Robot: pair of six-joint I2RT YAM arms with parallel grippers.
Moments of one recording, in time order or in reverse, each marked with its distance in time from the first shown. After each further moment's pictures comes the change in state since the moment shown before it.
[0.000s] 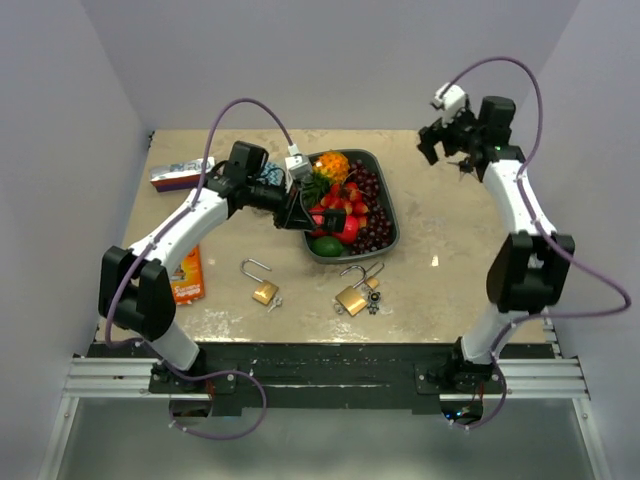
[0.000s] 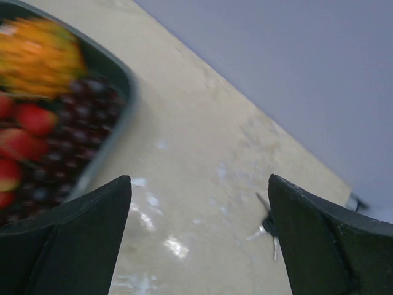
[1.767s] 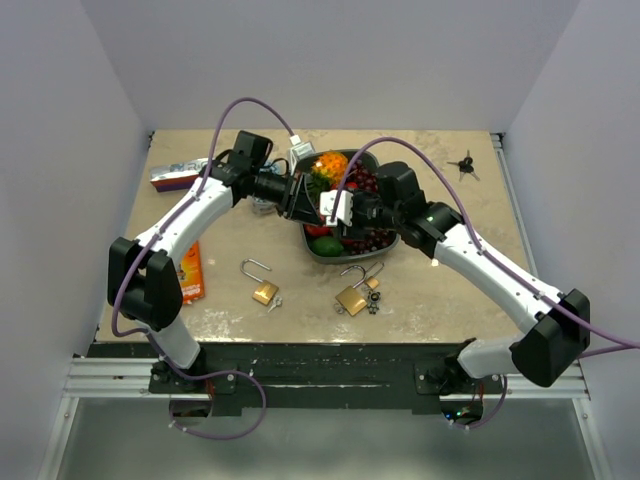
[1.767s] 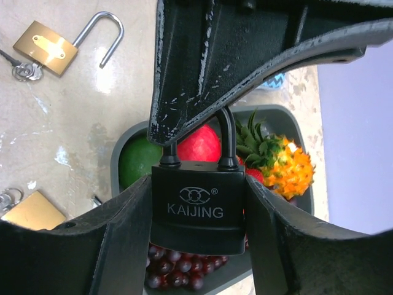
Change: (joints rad) left arm -0.007 0.087 0.146 -0.093 0.090 -0.364; right arm 0.729 -0.460 -0.388 -0.158 0.071 -0.355
